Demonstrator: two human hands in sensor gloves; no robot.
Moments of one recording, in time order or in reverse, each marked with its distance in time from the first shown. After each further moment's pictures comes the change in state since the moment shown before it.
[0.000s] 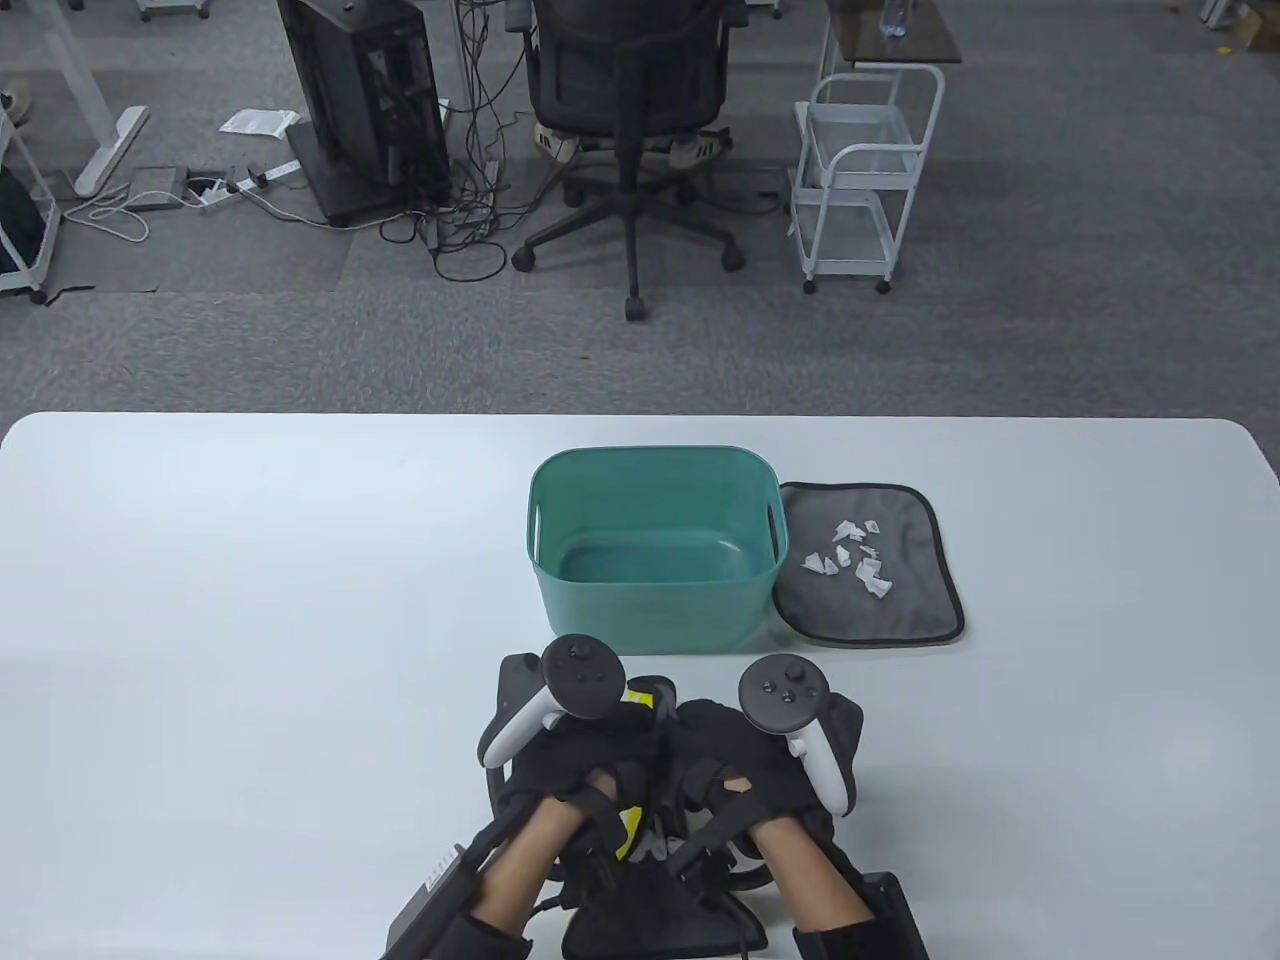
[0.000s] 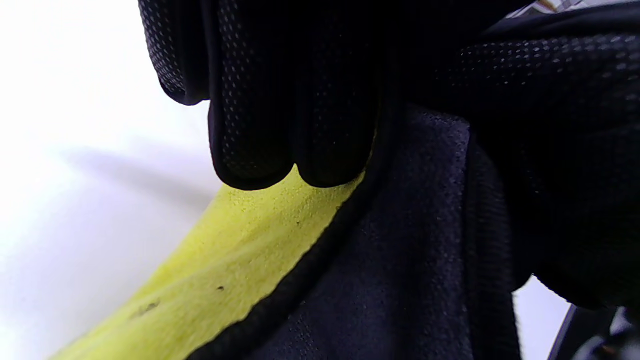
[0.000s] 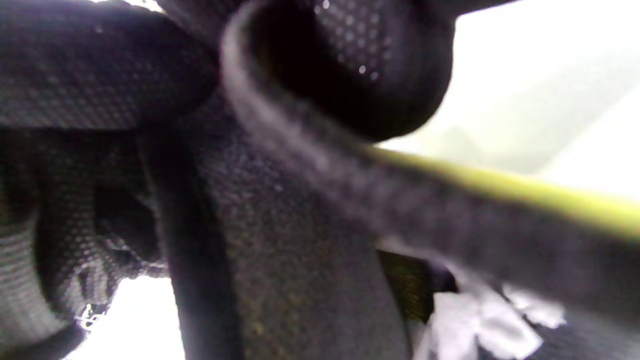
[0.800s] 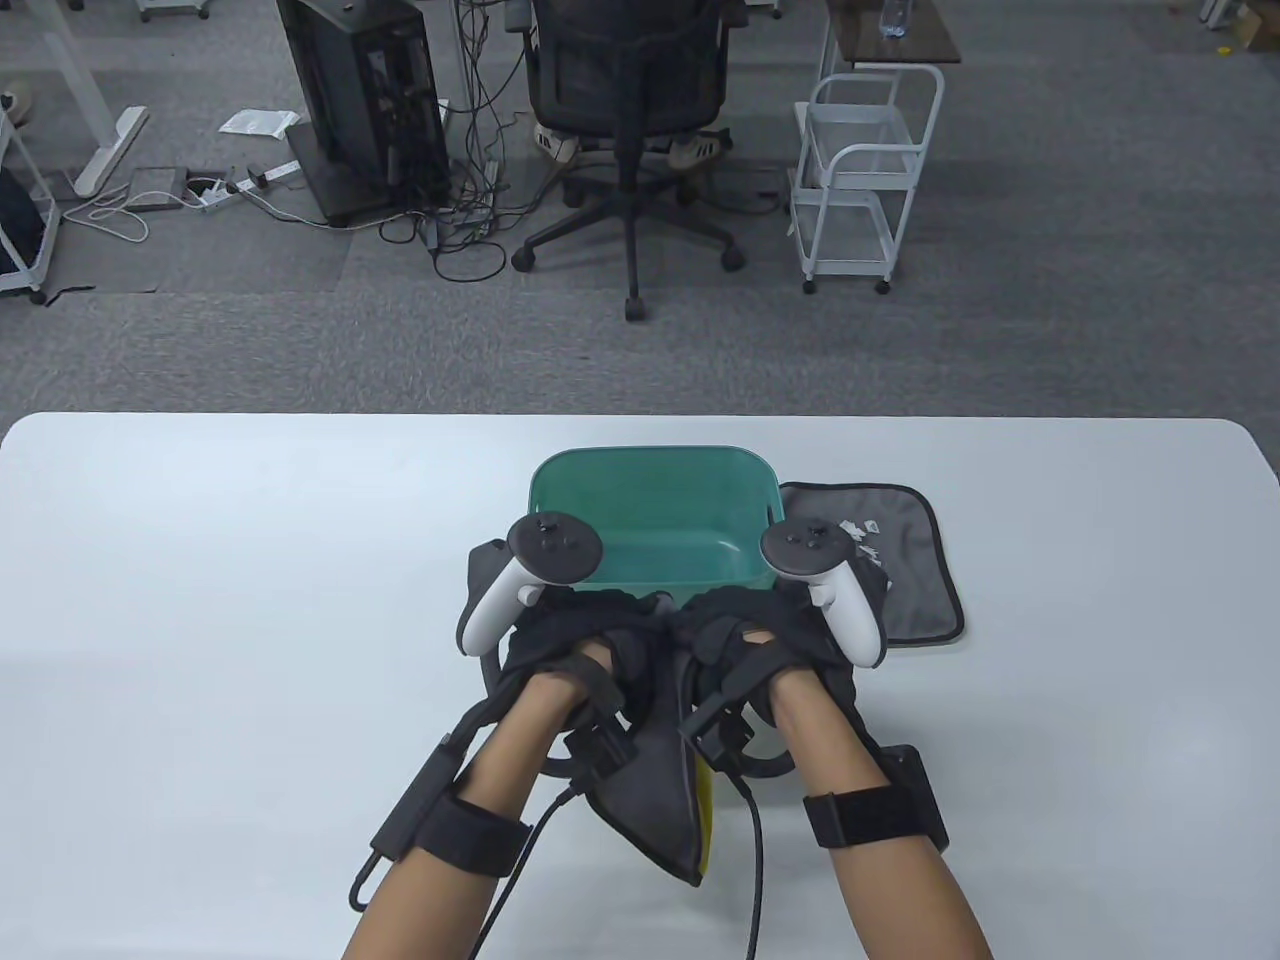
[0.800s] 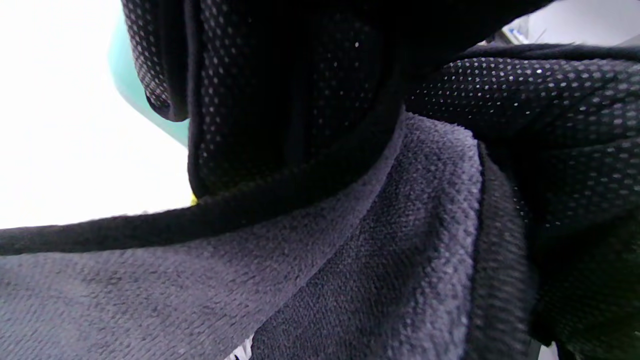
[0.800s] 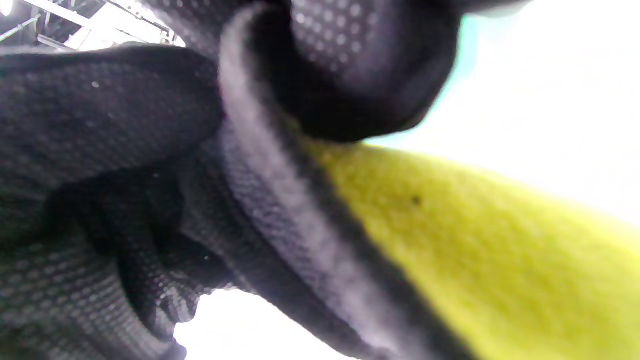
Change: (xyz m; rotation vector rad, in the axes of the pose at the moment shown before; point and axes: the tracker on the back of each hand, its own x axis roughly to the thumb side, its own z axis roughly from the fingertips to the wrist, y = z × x) left_hand 0.052 0.100 0.008 0.019 -0.015 0.227; right_hand 0.089 -0.084 -0.017 0.173 0.104 -0.144
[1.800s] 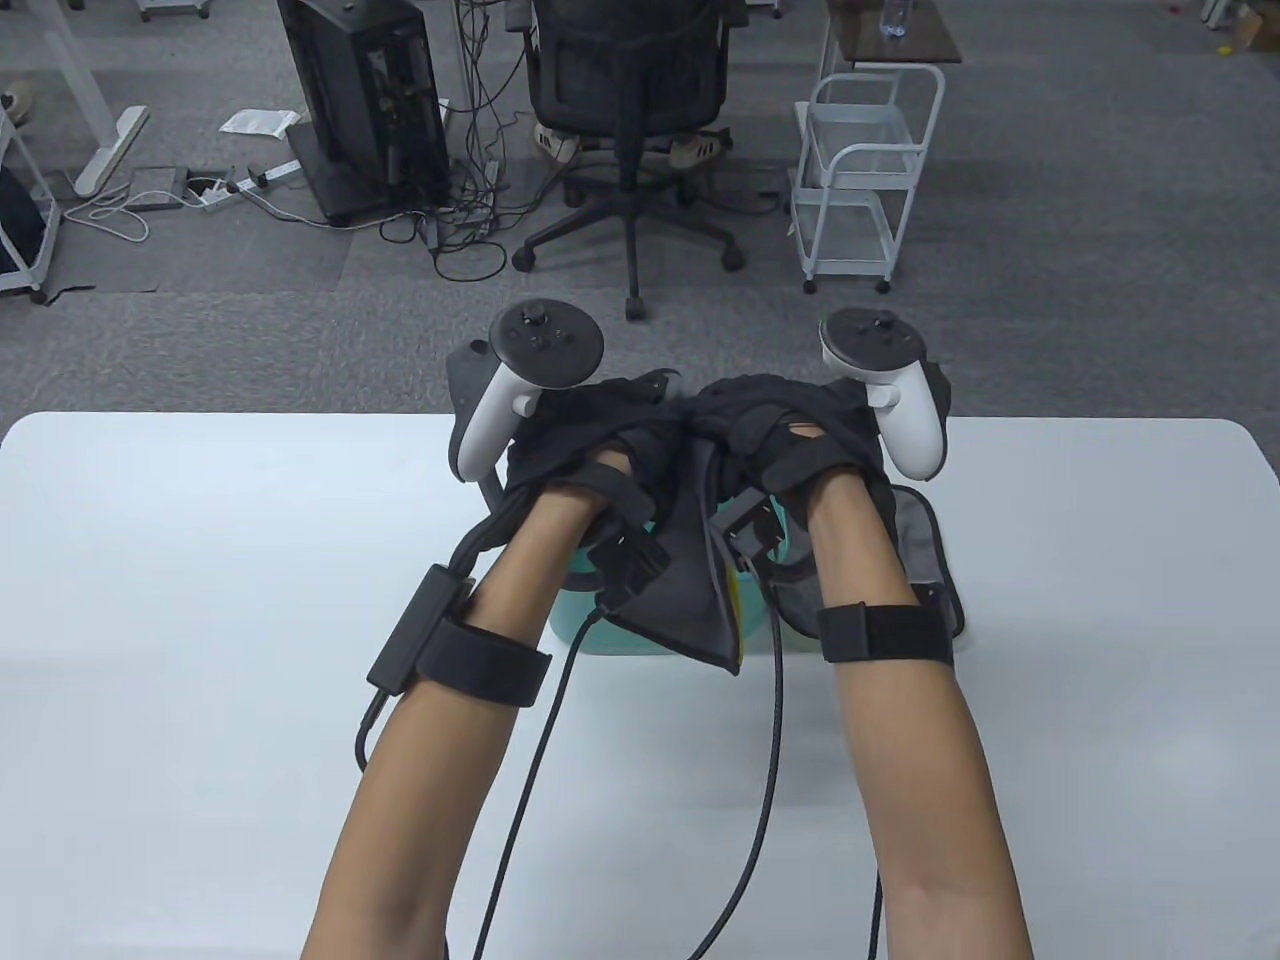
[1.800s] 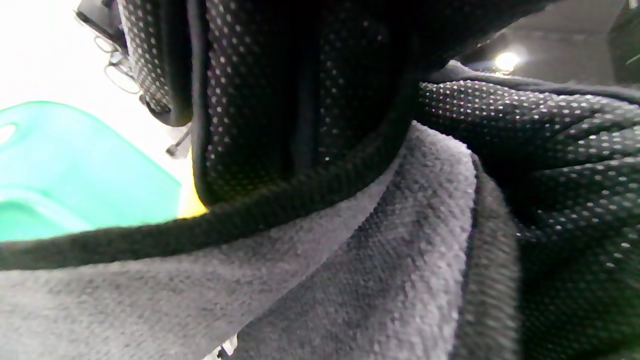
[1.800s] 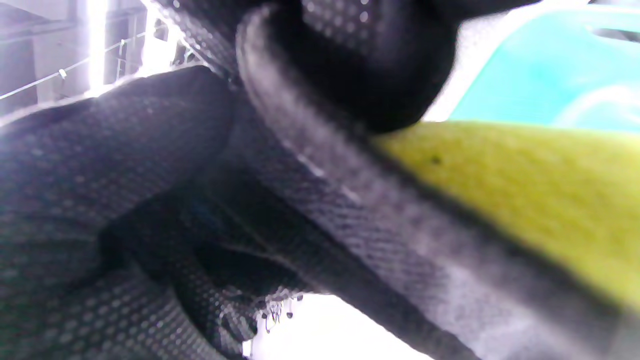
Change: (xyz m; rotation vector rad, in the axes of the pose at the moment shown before) left_hand 0.110 0.105 0.019 0.288 -0.155 0.007; right_hand 0.125 -0.088 0.017 -0.062 -0.246 -0.116
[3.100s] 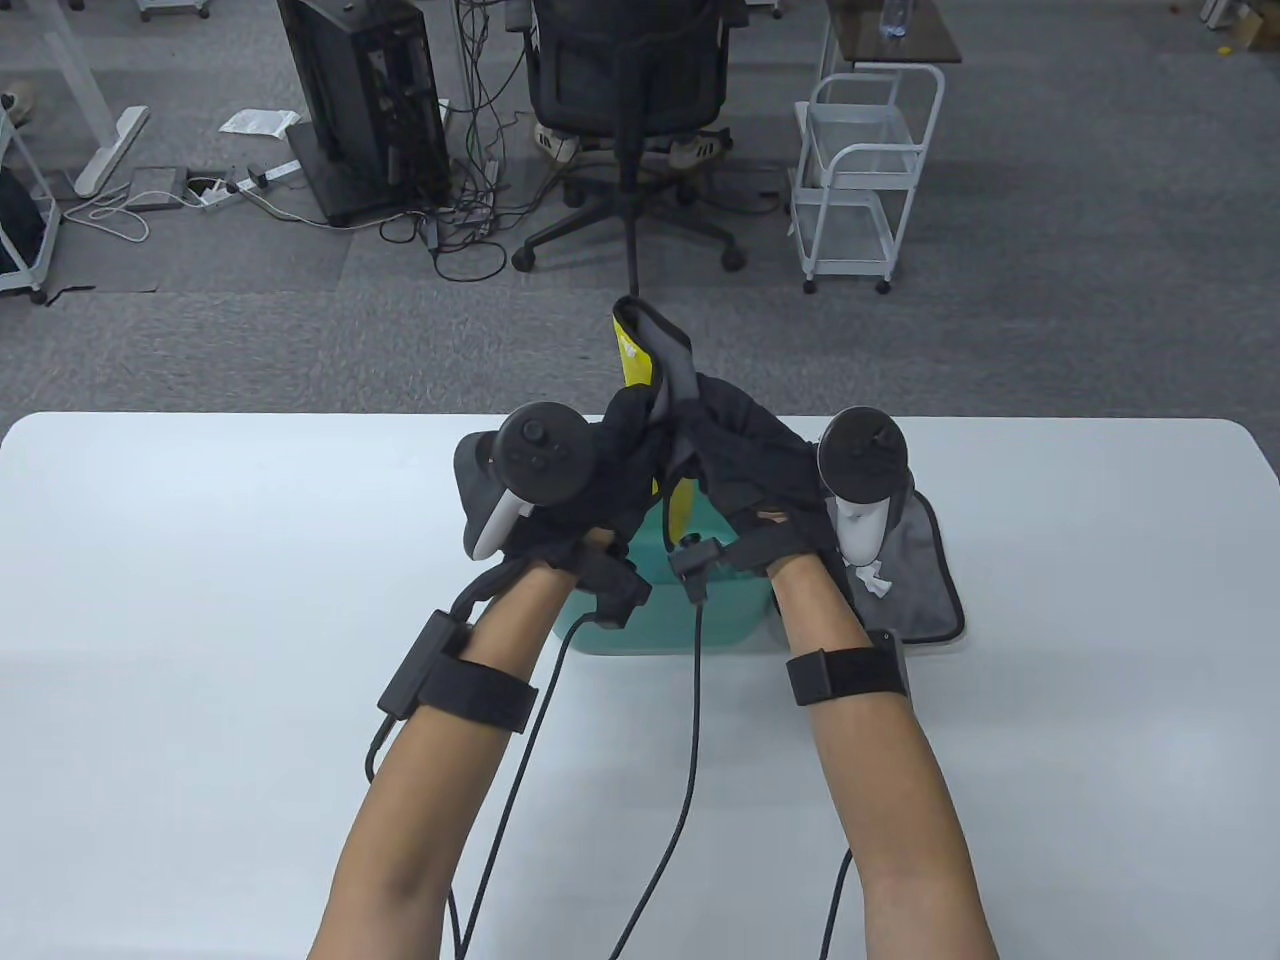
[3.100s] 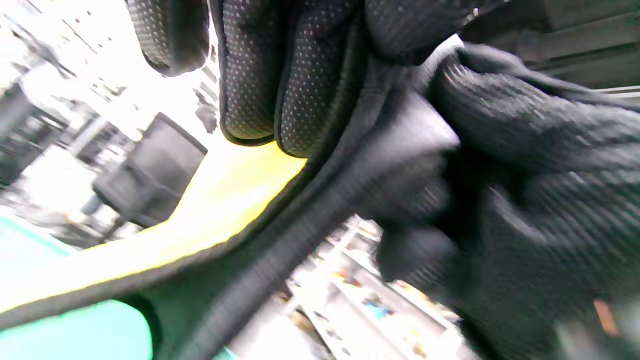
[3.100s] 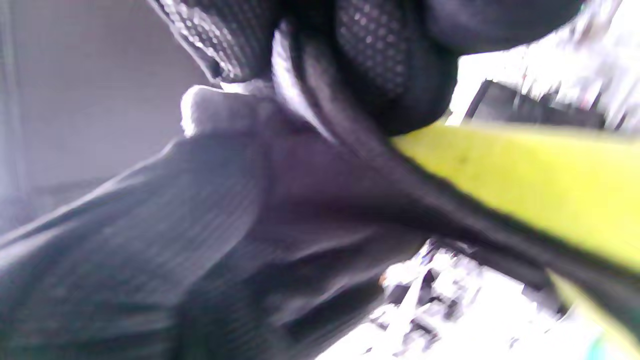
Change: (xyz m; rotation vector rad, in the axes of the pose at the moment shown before) left_hand -0.076 -0.045 -0.024 0.378 -0.293 -0.222; right_hand -0.079 0.026 -0.037 -0.442 -0.640 0.058
